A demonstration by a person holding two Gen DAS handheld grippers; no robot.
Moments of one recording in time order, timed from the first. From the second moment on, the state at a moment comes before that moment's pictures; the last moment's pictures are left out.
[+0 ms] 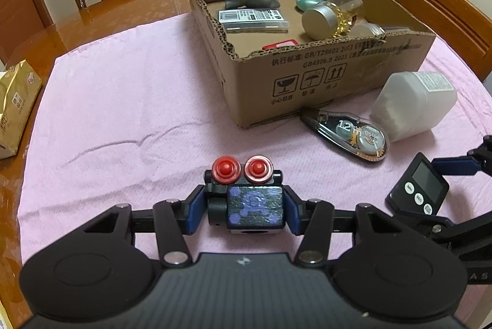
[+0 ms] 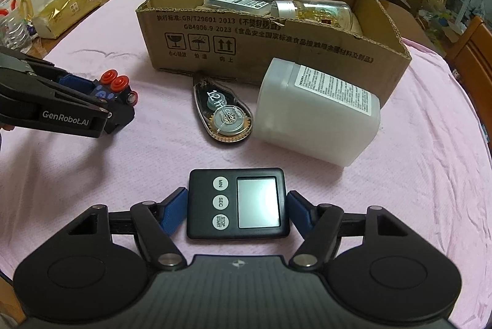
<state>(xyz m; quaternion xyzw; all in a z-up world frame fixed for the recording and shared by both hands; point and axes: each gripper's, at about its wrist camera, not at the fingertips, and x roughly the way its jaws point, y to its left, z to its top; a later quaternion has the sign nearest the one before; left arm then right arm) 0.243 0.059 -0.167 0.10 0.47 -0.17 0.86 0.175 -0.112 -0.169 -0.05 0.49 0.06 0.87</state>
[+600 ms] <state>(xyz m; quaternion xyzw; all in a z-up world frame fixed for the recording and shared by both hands) 0.242 0.047 -0.164 0.12 0.48 -0.16 0.86 0.178 -0.126 -0.164 -0.08 0.51 0.12 0.85</state>
